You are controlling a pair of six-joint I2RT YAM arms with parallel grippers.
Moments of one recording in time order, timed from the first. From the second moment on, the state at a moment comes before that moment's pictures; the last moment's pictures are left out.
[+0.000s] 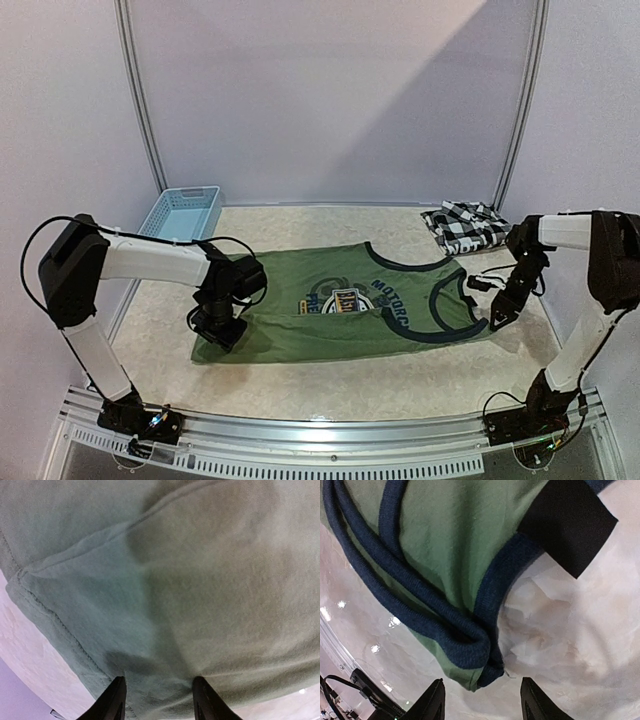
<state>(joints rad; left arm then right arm) -0.74 1.75 1.02 -0.98 -0.17 -0.35 -0.05 1.72 1.07 -1.11 -0.20 -0.88</state>
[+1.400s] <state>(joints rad) -0.83 1.68 0.93 -1.14 -0.11 -0.49 -0.06 1.77 0.92 -1.25 -0.20 -0.84</state>
